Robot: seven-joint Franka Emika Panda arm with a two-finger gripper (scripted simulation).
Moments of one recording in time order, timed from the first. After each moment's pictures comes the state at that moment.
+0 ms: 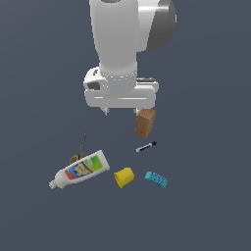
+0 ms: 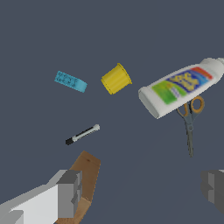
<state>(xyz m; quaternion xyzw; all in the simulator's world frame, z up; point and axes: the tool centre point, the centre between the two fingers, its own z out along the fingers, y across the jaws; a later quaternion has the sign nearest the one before) 0.003 -0.013 0.298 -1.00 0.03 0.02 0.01</state>
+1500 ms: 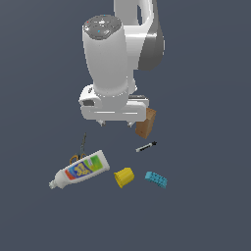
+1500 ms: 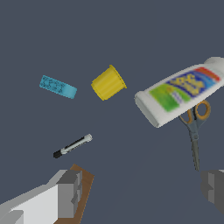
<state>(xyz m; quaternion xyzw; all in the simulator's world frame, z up) 0.017 -0.032 0.254 -1.00 0.04 0.01 0.02</state>
